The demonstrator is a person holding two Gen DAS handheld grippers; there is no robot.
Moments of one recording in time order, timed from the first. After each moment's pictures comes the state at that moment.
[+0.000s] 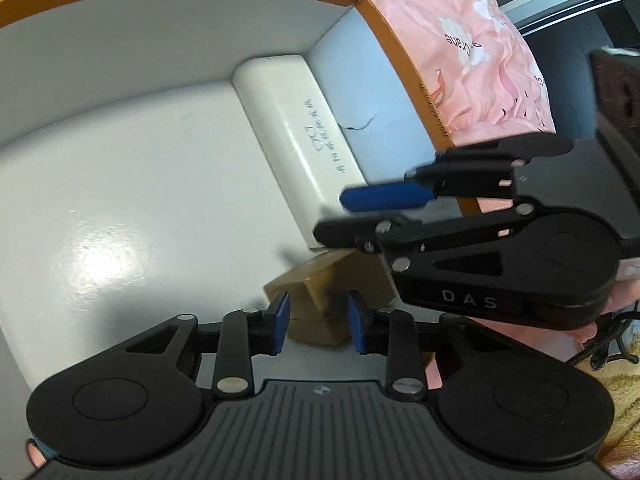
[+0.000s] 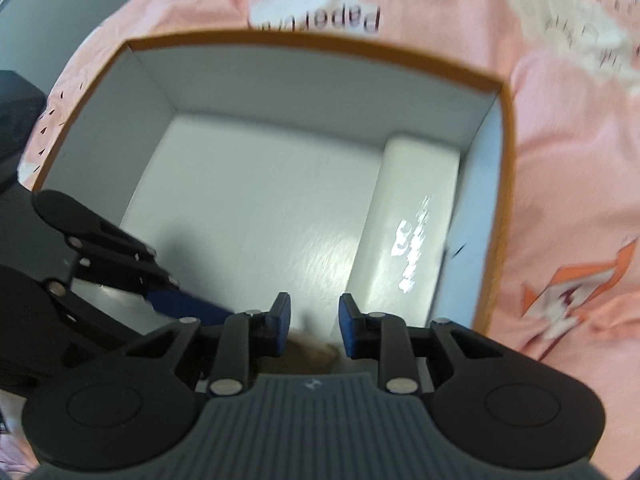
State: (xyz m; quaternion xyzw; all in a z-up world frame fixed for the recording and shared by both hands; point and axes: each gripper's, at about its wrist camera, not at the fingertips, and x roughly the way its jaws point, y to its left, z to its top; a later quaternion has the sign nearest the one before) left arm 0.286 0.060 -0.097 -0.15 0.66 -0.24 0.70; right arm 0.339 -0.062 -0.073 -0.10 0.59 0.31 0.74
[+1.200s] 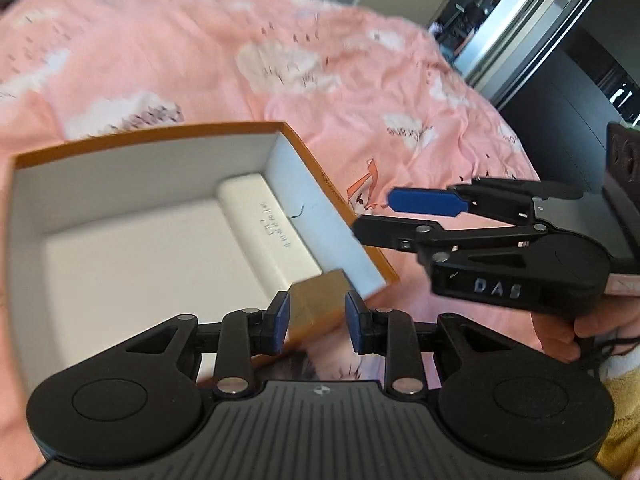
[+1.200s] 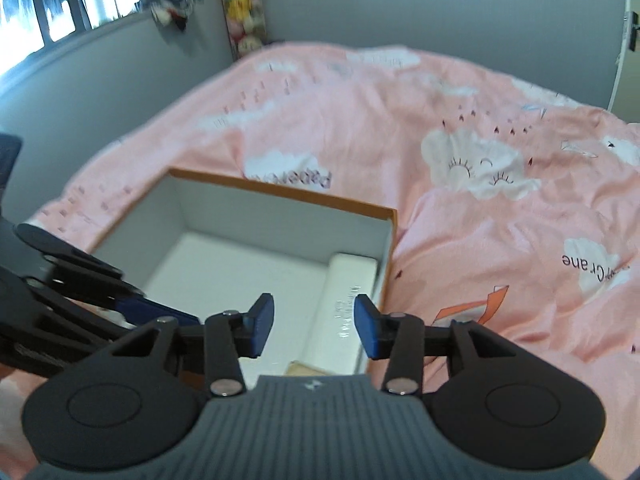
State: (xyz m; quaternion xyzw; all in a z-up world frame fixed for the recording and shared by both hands) left arm 0.186 0.032 0.010 -0.09 0.49 -0.20 0.84; right arm 0.238 -0.134 0.020 -0.05 0.38 0.29 0.88
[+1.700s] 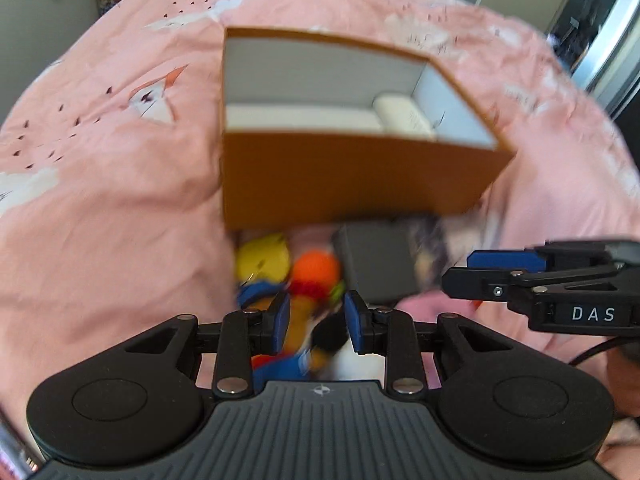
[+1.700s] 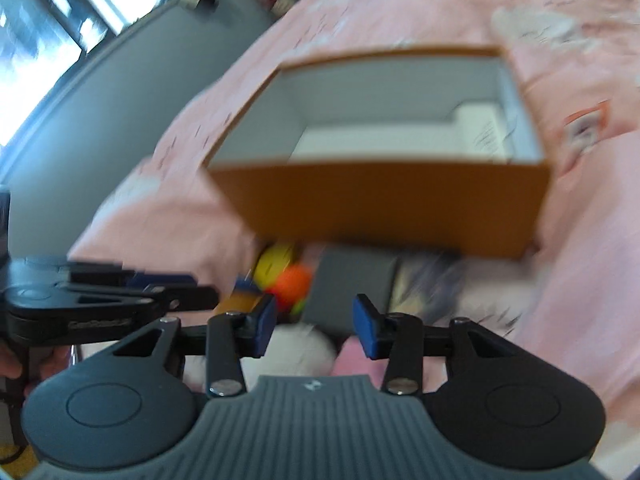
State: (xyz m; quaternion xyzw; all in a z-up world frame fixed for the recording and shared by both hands) left arm 0.051 0.090 -0.019 -0.06 0.52 -0.01 0.85; right arm 0.116 -0.092 -0.035 0.04 0.49 0.35 0.80
